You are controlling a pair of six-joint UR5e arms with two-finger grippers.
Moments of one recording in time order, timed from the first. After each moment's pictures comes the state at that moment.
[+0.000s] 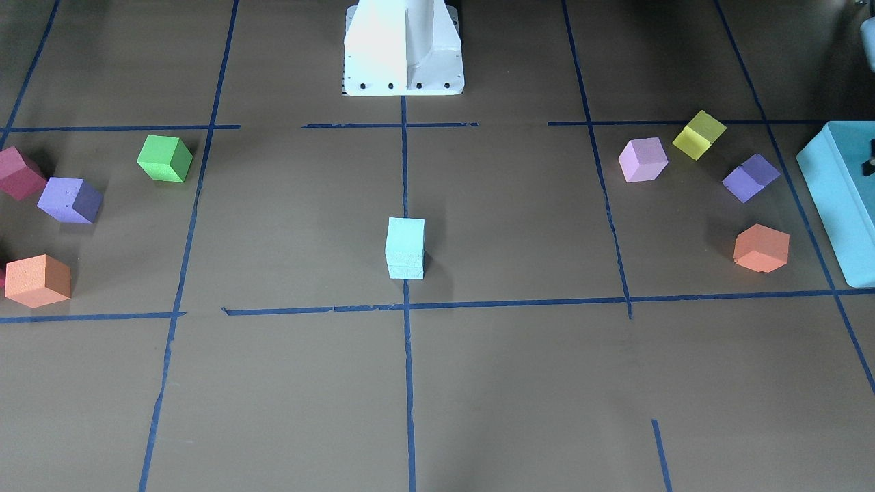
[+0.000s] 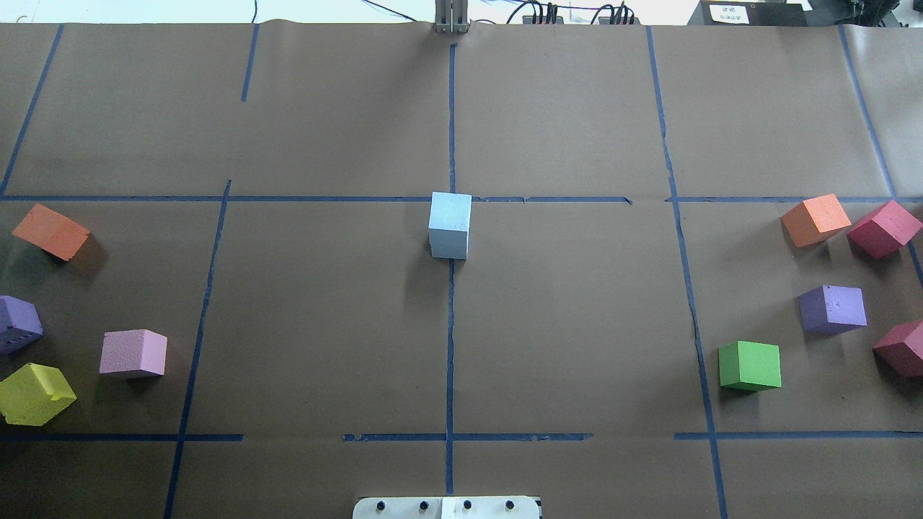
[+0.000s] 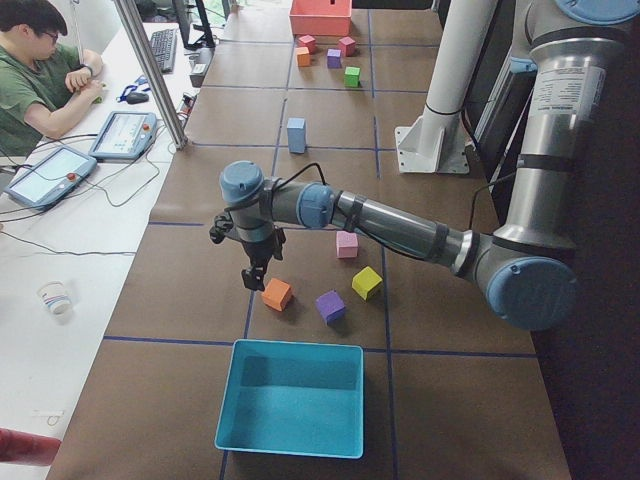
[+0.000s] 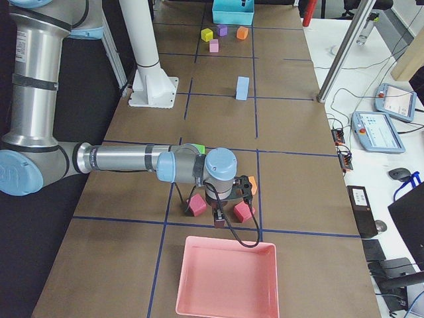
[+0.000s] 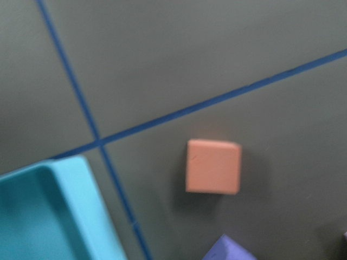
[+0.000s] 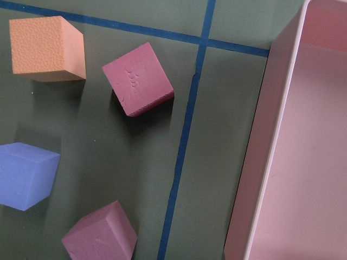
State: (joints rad) left arm -1.50 -1.59 -1.75 -1.37 -2.33 0.24; right arm 1.57 -1.76 1.81 -1.66 2.34 -0.21
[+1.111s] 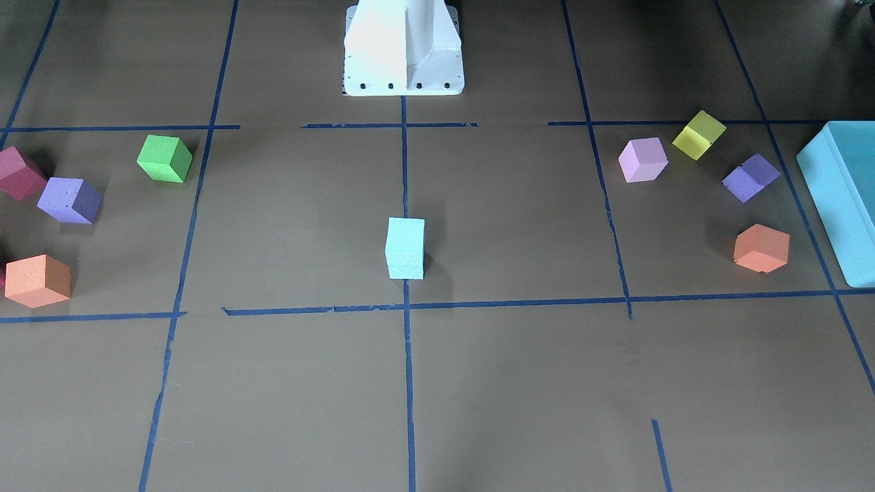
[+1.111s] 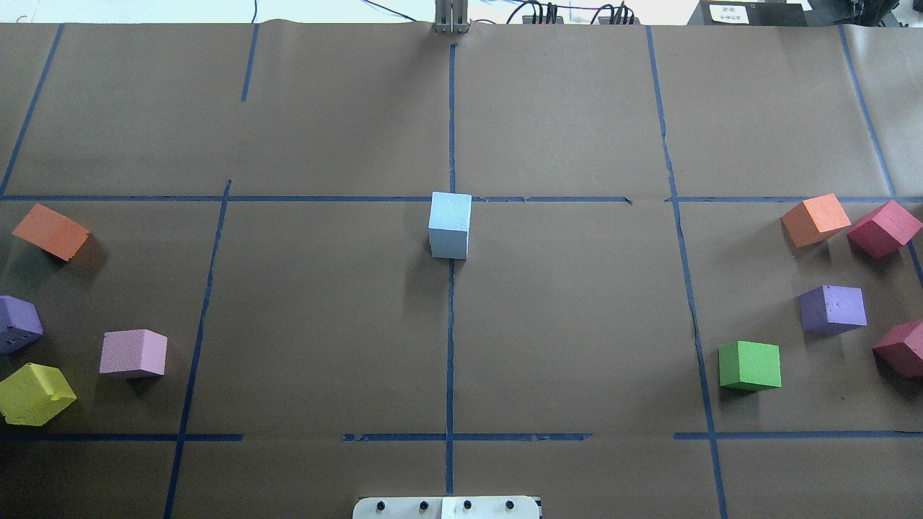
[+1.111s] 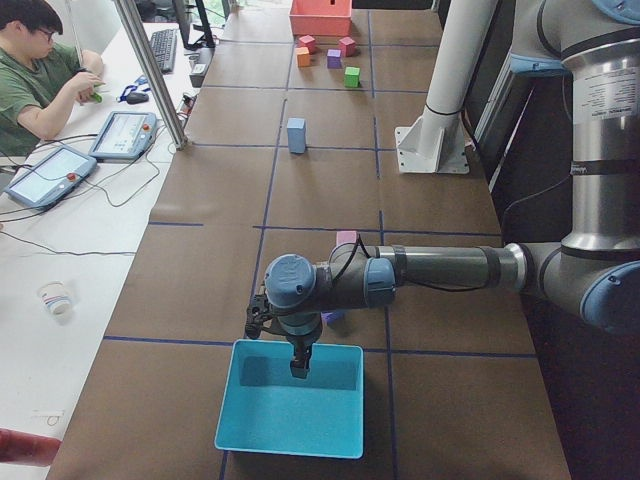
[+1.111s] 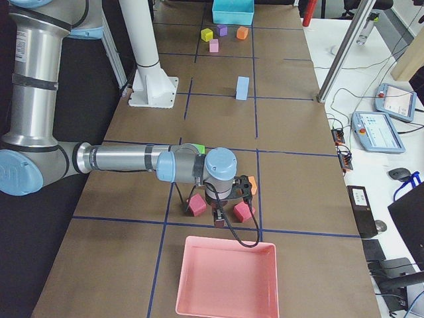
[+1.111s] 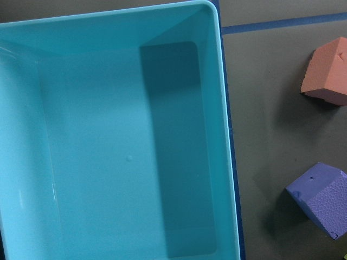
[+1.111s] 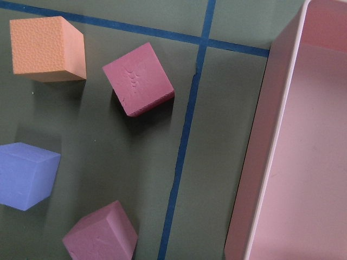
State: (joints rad) left arm -1.63 -1.45 -1.69 -1.45 -2.35 0.25; right arm 1.57 -1.76 1.81 -1.66 2.34 -0.21
